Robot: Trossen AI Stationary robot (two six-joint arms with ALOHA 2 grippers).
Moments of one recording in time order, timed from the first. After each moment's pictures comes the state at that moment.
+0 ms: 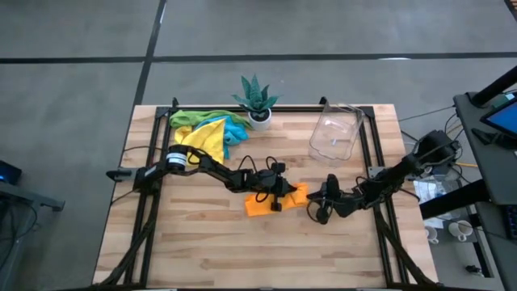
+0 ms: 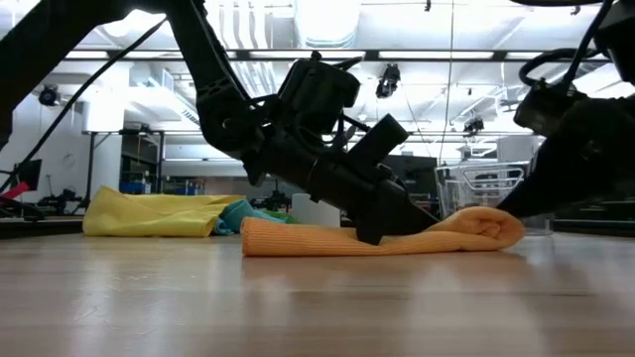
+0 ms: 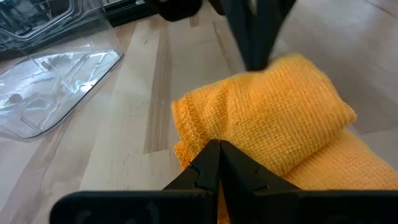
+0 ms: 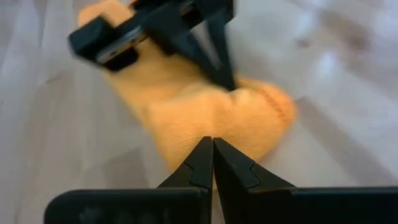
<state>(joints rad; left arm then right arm) -0.03 2.25 1.18 0.70 -0.06 0.24 0.52 1.43 0.22 0.46 0.62 0.71</state>
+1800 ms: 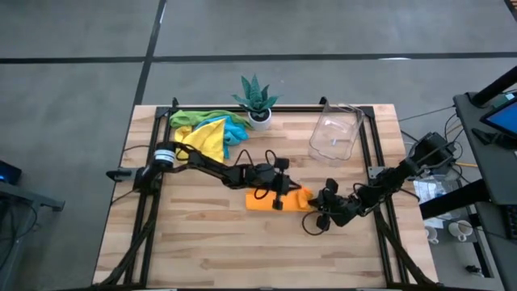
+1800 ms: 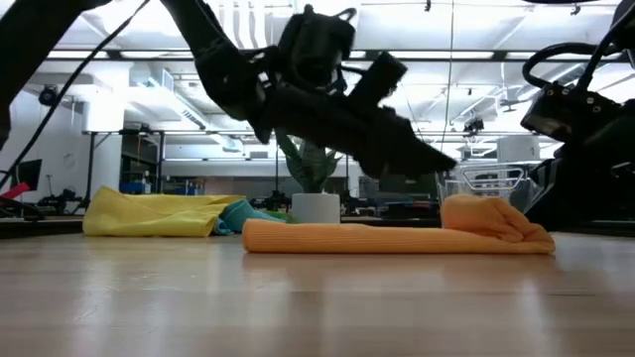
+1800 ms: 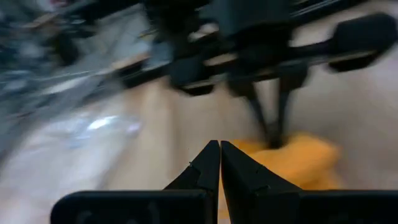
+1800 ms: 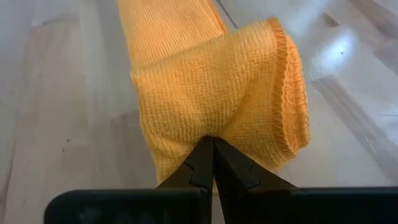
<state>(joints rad) -0.03 2.12 1.21 0.65 0.02 0.32 0.59 1.48 0.31 0.28 0.62 0.70</state>
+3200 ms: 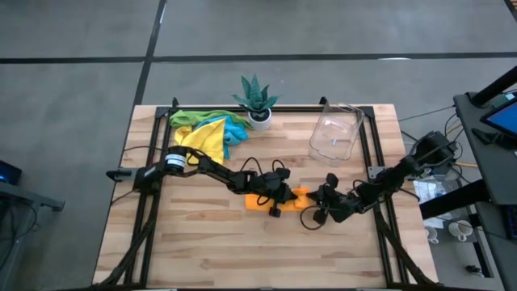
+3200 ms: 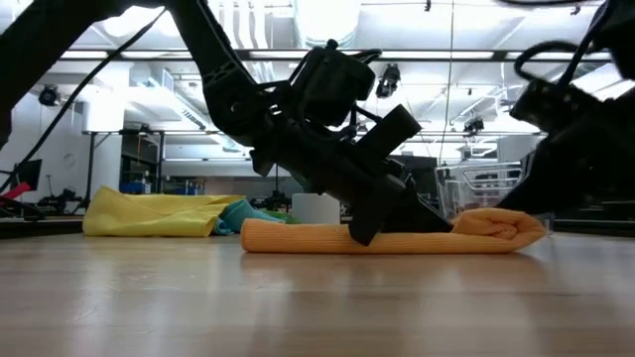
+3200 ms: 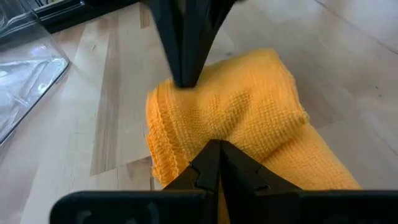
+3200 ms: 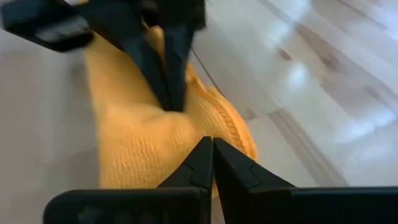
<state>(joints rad) -0.05 2.24 1.25 0.55 0.04 0.29 0.54 1.46 0.31 0.29 0.72 0.64</state>
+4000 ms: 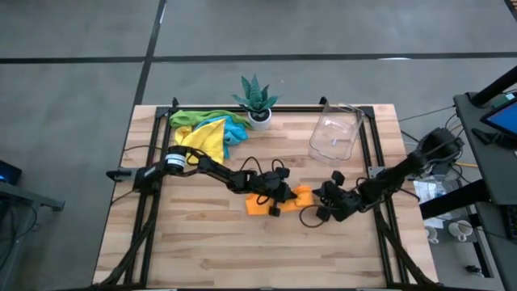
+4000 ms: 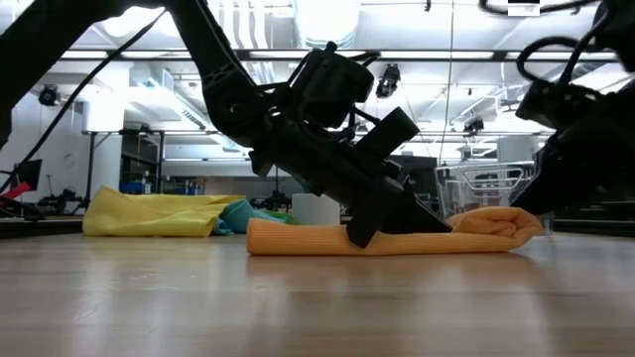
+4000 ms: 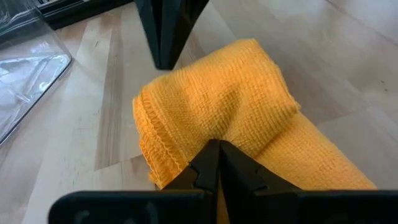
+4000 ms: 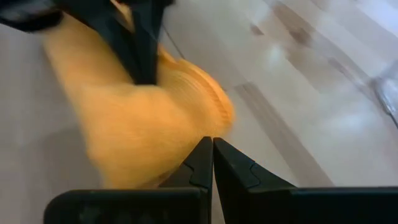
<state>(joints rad) -0.05 2.24 1.24 0.54 0.04 0.30 0.55 1.34 0.34 0.00 0.70 0.76</state>
